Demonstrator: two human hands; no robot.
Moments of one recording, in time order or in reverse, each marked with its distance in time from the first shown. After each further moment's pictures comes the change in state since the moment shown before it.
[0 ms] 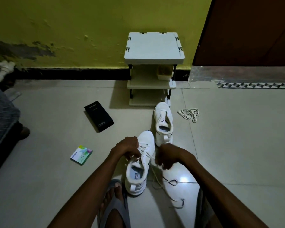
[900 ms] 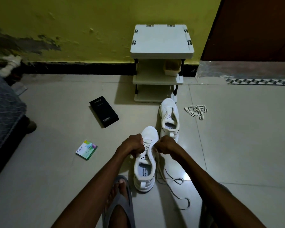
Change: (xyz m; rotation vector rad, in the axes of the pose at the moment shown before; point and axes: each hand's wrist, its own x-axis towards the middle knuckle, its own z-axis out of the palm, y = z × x) left_hand -0.005 0.003 0.006 -0.068 0.047 -0.045; right_hand 0.051 -0.002 0.017 0.538 0.359 0.014
